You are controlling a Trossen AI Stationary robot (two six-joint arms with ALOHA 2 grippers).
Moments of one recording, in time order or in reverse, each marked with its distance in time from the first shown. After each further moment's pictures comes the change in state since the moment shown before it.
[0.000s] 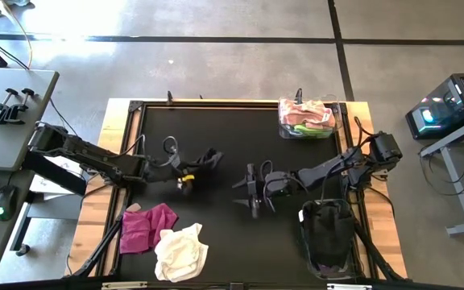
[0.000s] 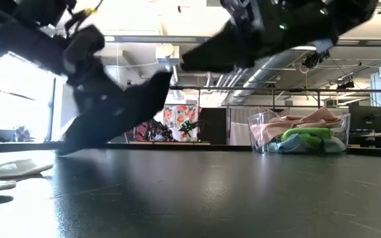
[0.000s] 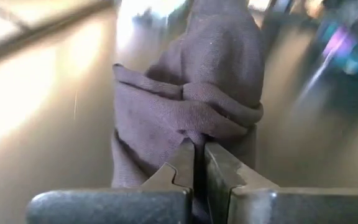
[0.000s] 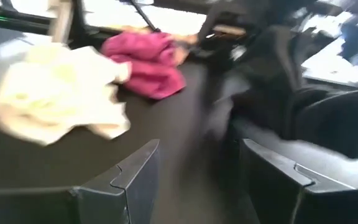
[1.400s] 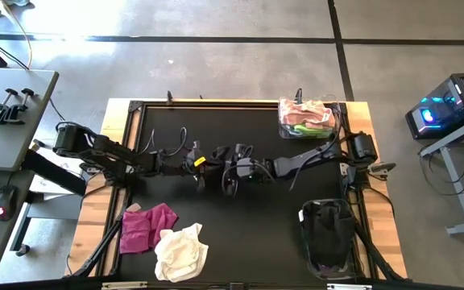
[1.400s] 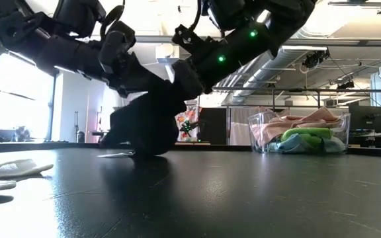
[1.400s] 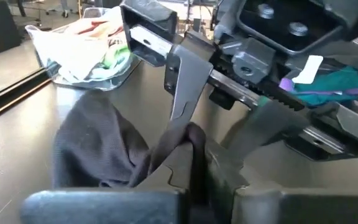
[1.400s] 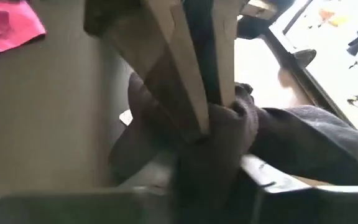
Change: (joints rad) left arm 0.156 0.343 0.085 0.531 0.323 0.278; right arm -0.140 0.215 0.316 -0.311 0.243 -0.048
